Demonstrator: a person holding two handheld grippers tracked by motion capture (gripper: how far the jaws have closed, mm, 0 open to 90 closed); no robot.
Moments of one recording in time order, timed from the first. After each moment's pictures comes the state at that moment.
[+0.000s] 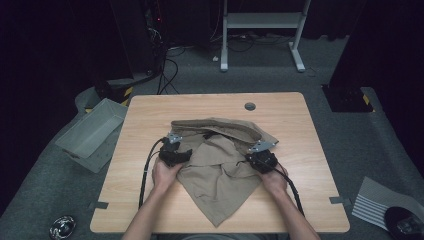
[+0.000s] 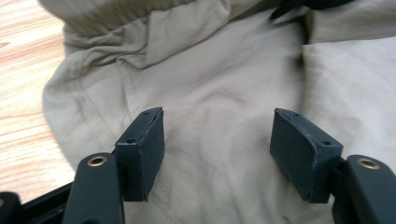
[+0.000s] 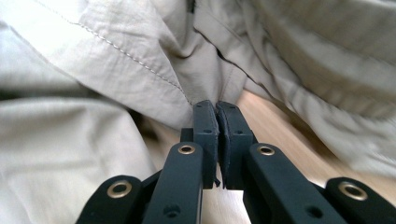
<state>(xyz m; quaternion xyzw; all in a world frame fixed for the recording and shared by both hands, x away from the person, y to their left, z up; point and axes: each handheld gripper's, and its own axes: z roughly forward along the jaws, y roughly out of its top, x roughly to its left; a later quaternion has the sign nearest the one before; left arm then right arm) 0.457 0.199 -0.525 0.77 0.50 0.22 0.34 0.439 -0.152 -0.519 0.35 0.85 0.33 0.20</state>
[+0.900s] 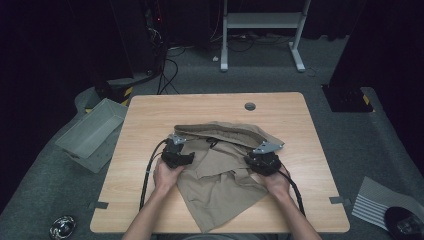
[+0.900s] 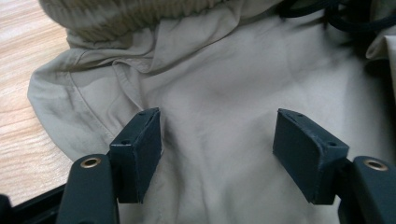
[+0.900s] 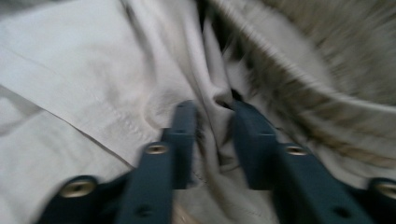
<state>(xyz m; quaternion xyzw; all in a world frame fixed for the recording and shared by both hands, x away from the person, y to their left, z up) 0.451 0.186 -0.521 0.79 0.49 0.21 0.31 0.429 -0.152 -0.509 0.35 0.84 0.37 0.18</state>
